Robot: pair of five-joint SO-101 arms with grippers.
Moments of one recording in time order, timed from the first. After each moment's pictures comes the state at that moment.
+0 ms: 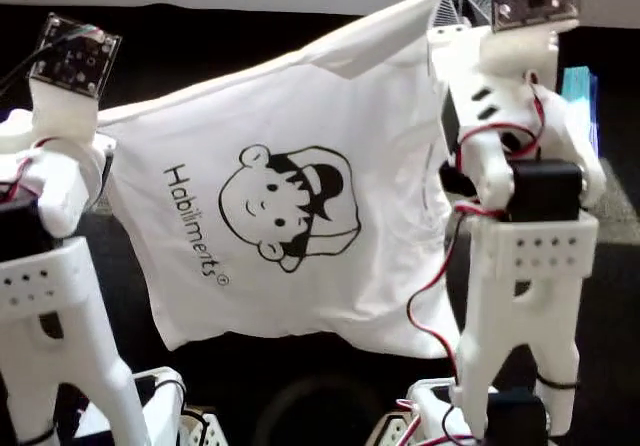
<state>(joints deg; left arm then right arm) -22.5 -34.9 9.5 71.0 -30.8 -8.4 -20.6 -12.6 50.8 12.2</state>
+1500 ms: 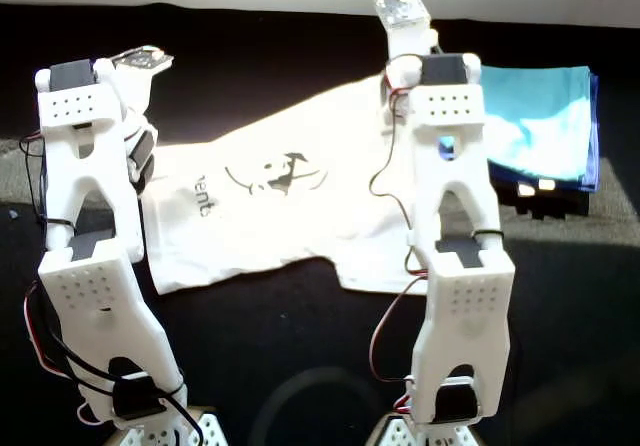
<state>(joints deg) -20.5 35.9 -36.4 98.9 -30.8 -10.2 35.3 -49.5 88.7 12.1</state>
